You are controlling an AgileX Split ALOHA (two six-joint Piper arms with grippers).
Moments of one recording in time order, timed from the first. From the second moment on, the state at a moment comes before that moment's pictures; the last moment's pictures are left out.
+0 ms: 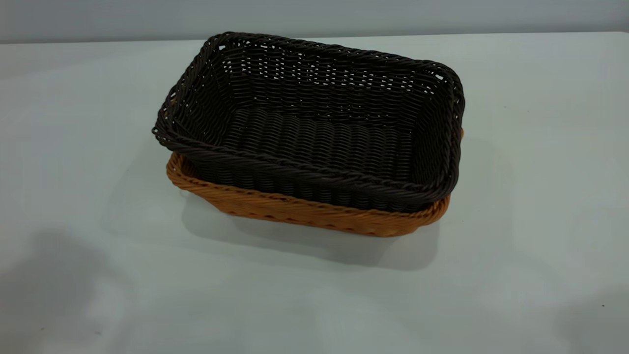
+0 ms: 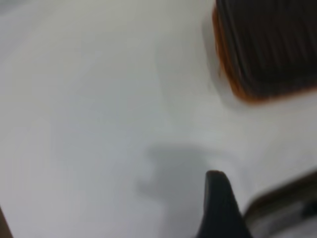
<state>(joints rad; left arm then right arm) -0.30 1.13 -1.27 0.03 1.17 0.16 0.27 0.86 -1.05 0.04 1.23 -0.06</state>
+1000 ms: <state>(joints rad) -0.30 0.54 -0.50 -0.07 0.93 0.08 0.27 0.41 -0.47 -0.02 1.09 0.00</state>
